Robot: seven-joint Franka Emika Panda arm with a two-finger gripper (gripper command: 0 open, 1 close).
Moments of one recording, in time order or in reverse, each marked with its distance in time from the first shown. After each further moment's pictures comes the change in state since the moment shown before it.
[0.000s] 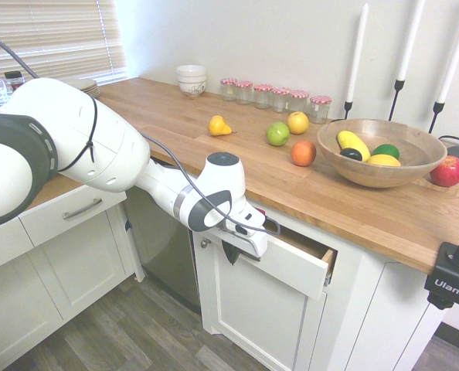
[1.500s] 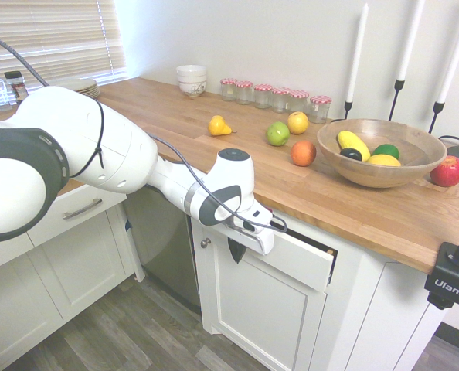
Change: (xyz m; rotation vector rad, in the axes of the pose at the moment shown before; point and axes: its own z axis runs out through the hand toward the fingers) arm 0.012 0.004 0.000 -0.044 -0.046 0.028
